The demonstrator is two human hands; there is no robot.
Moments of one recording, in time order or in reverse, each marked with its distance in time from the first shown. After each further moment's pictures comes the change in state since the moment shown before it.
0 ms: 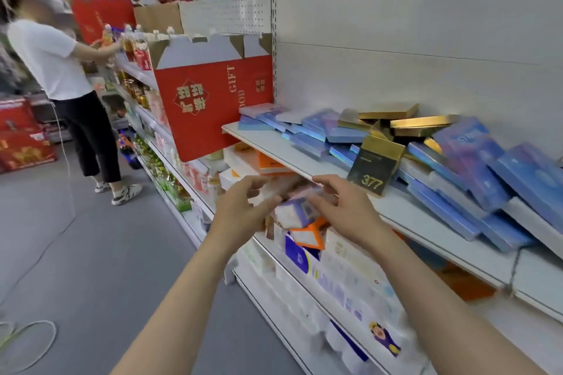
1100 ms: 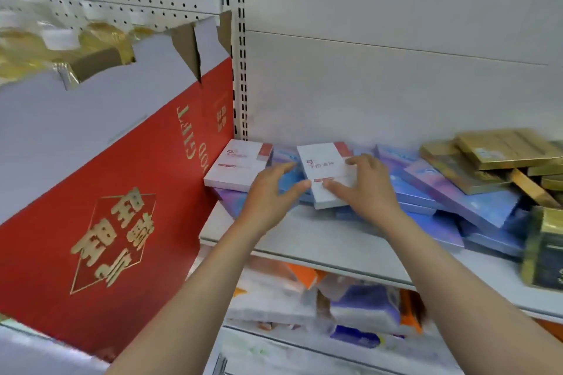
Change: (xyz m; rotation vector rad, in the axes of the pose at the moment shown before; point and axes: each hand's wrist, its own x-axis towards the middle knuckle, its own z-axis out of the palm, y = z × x) left_hand 0.548 -0.199 0.013 -0.142 -0.623 0.282; right_hand 0.444 0.033 0.153 -0.528 0.442 0.663
